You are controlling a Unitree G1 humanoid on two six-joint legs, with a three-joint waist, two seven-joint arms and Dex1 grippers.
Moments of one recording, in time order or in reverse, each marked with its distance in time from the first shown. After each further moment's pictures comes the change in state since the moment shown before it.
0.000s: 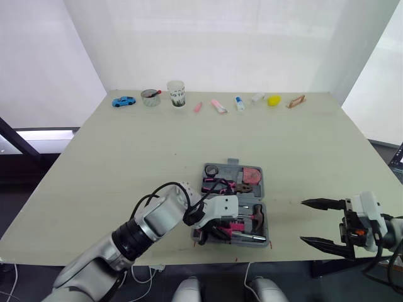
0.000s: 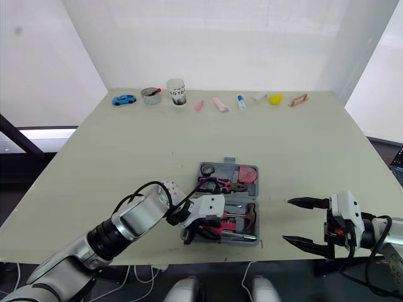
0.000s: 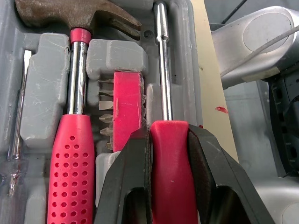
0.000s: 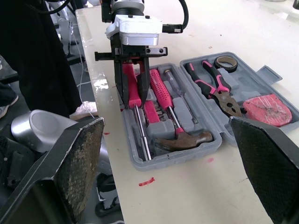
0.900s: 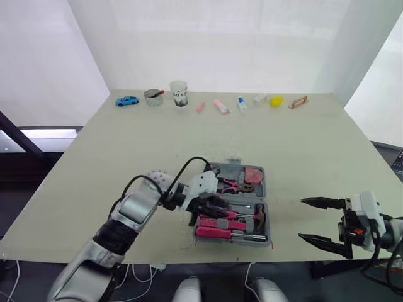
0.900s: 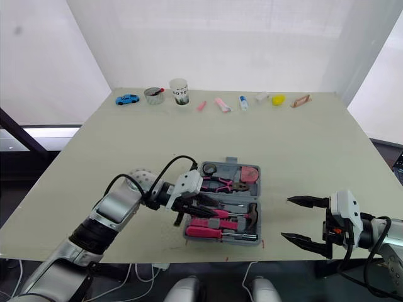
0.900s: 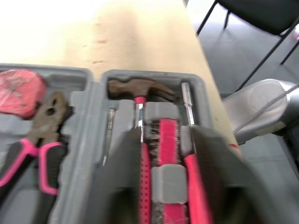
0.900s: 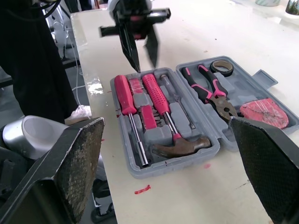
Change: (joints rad) left arm 0.111 -0.012 0.325 0.200 -0.201 -0.469 -0.128; right arm 0.003 0.015 0.003 -0.011 0.004 0.001 -0.038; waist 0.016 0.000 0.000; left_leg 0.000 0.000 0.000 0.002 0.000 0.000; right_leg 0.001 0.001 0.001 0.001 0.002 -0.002
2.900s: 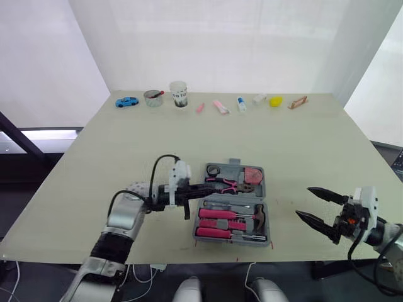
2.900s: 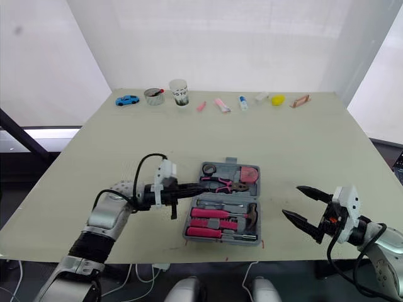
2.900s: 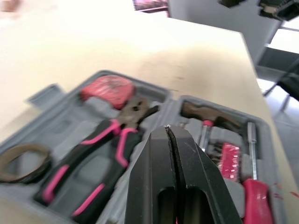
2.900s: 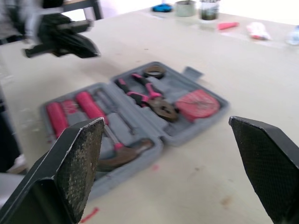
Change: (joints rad) left arm 0.165 -0.056 0.333 0.114 -0.149 -0.028 0.198; right arm -0.023 0.175 -0.036 0.158 -0.044 -0.071 -0.244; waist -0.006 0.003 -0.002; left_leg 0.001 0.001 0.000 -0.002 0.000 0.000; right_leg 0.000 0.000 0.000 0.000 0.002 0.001
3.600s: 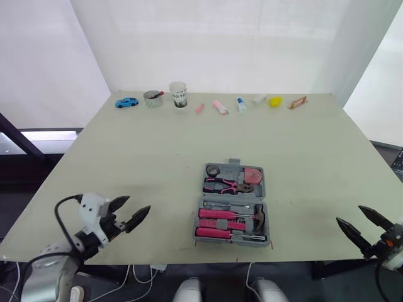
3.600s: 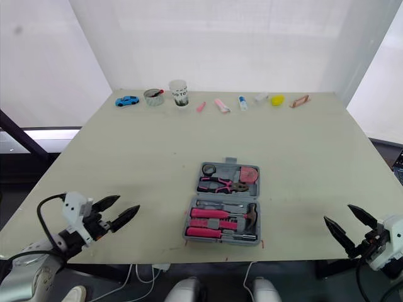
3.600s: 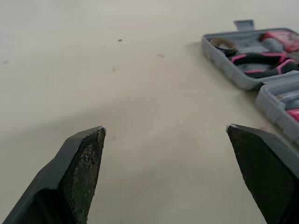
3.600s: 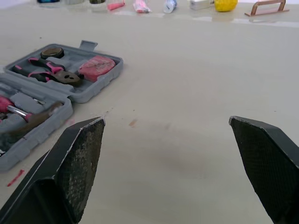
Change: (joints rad) left arm 0.531 0.025 0.459 -0.195 -0.082 0.007 0.329; right arm 0.271 0.096 -0.211 -0.009 0.028 -0.057 -0.158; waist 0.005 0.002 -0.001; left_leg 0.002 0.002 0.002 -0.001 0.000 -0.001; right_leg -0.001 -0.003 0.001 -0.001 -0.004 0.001
